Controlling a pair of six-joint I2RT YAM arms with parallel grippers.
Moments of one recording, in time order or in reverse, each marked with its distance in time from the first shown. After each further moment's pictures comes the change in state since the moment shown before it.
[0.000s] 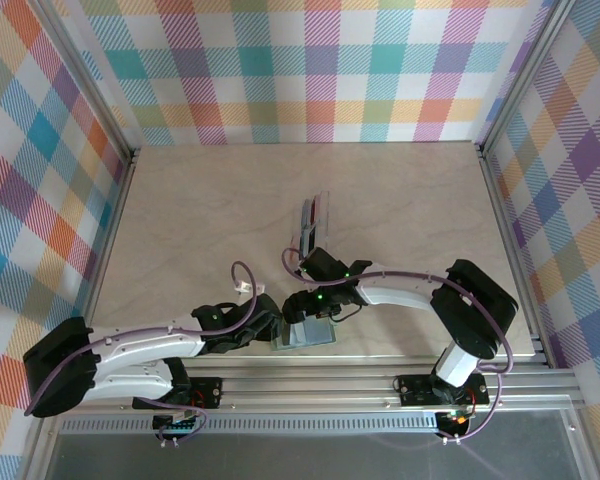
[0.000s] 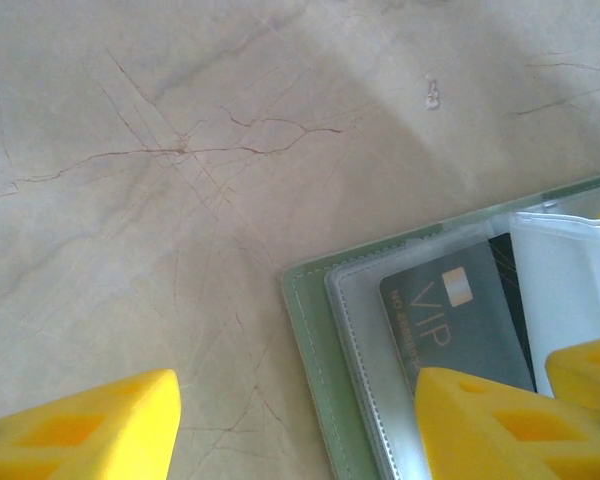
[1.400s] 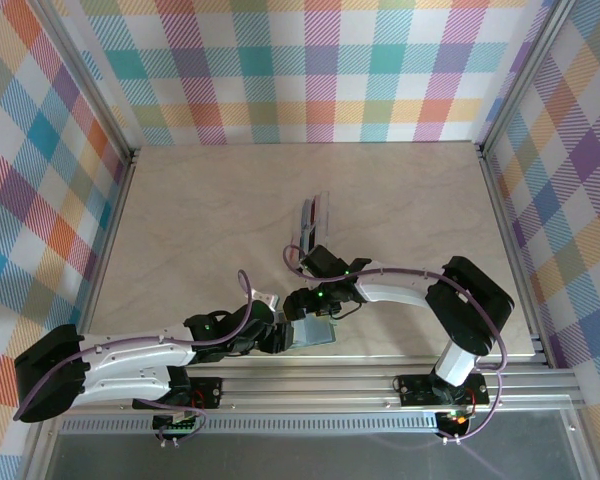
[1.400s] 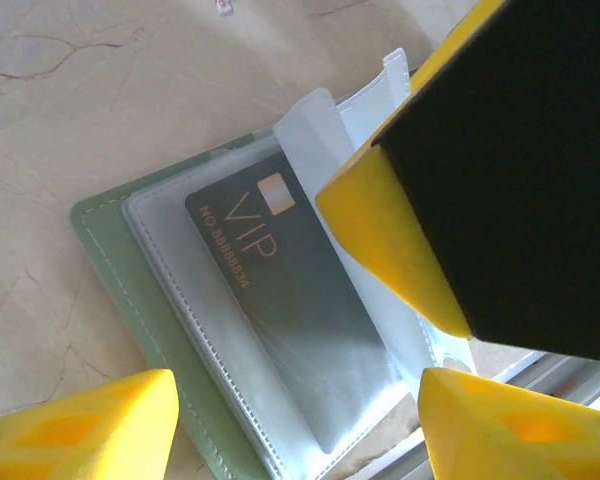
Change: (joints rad) left arm -0.039 -0.072 -0.090 0.183 0.202 0.083; right arm -0.026 0.029 0.004 0.014 -0.014 0.008
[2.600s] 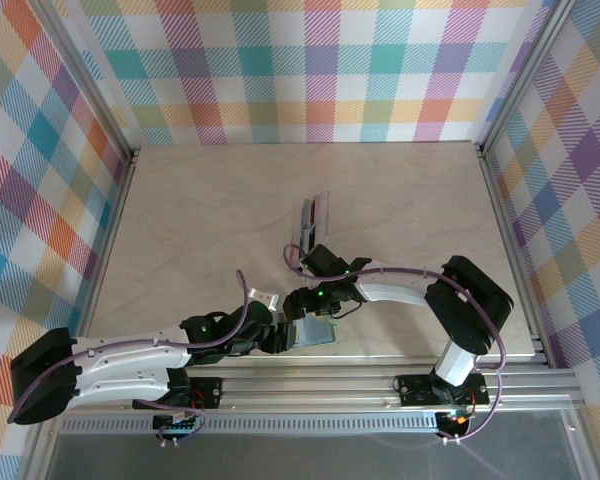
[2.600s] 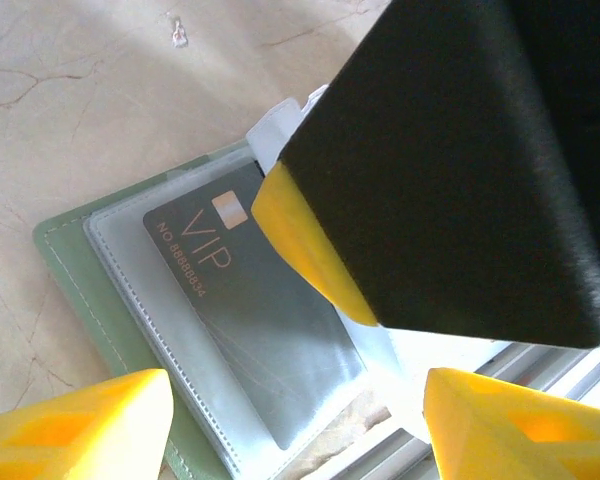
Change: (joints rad) left arm -0.019 -0.037 0.000 0.013 -0.003 -0.001; right arm -0.006 0.004 0.000 0.008 -0.018 0.000
